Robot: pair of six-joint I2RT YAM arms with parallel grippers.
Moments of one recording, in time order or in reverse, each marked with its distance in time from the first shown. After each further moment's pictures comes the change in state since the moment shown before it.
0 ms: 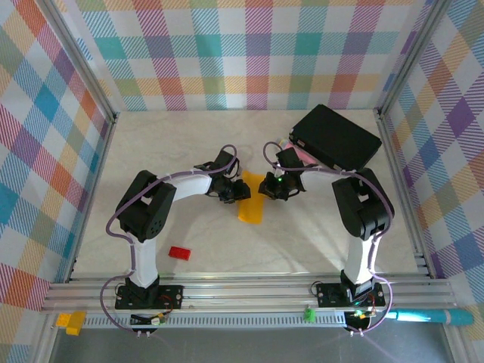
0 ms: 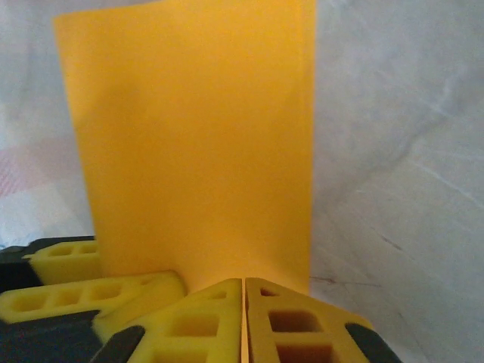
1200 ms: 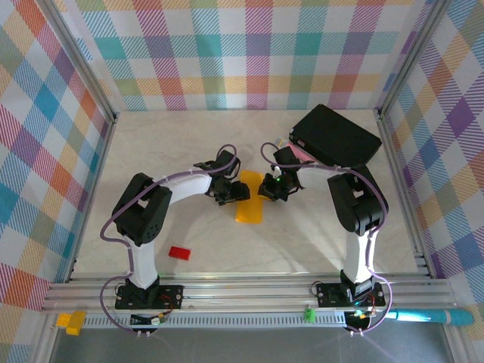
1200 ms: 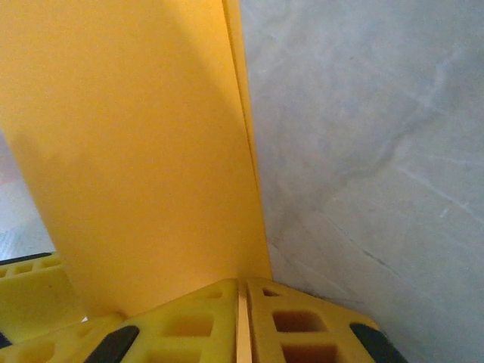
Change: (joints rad) left arm -0.024 -0.045 0.026 -0.158 -0.135 0.004; right arm 0.005 0.058 0.069 -0.099 -0.005 -0.023
